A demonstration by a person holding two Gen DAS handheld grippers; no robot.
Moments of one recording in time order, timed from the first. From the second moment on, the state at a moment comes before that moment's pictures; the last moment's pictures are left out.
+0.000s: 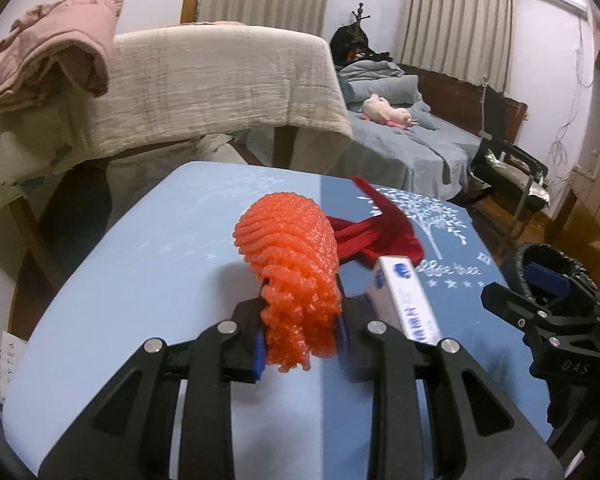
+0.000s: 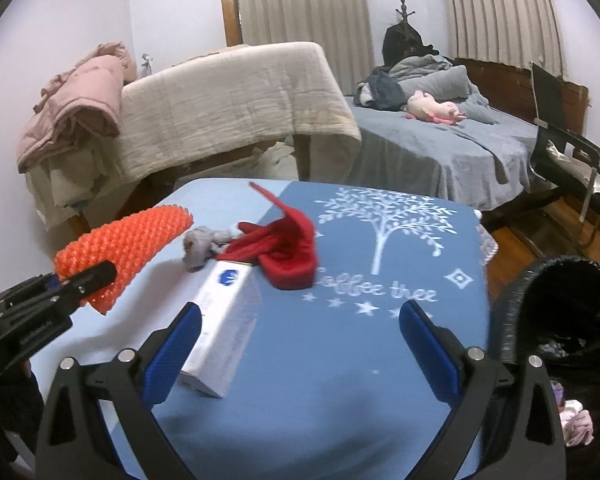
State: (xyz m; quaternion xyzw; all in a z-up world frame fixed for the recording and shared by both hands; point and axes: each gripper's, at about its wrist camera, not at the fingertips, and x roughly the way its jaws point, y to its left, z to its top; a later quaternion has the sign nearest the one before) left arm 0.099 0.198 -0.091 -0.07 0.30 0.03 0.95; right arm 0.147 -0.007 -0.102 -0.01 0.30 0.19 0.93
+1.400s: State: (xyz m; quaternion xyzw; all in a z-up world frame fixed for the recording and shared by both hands) left arm 0.086 0.230 -0.104 -0.08 0.31 0.05 0.94; right arm 0.160 0.052 -0.136 -0.04 0.36 0.20 0.91
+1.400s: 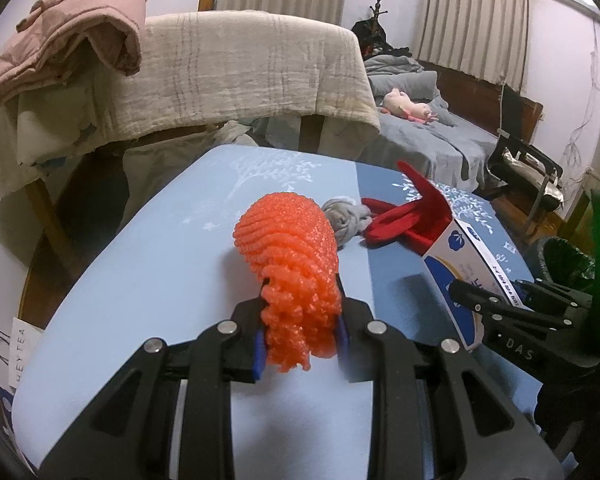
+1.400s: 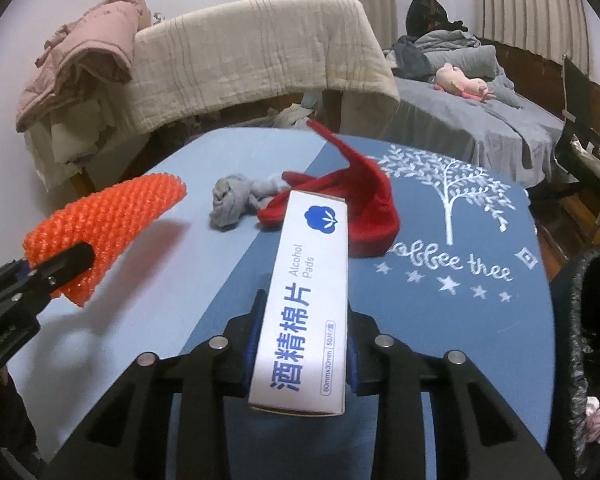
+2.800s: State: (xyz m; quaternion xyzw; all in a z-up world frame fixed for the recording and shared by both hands) left arm 0.094 0.066 -0.028 -0.04 0.26 -0.07 0.96; right arm 0.124 -0.111 -0.040 0.00 0.29 0.13 0.95
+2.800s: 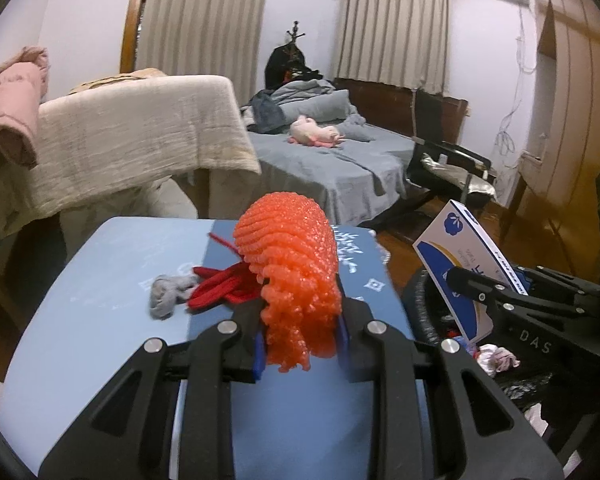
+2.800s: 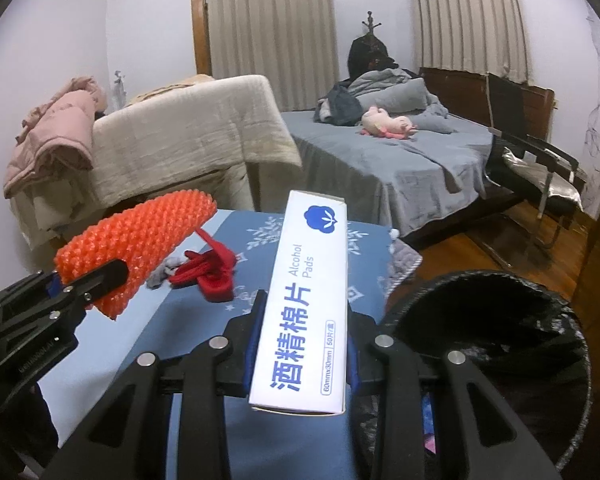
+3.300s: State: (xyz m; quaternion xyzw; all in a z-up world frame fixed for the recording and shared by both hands) left arm 0.100 -0.003 -0.016 -0.01 0.25 -0.14 0.96; right arm 0.107 -0.183 -0.036 0.01 0.28 0.07 0.96
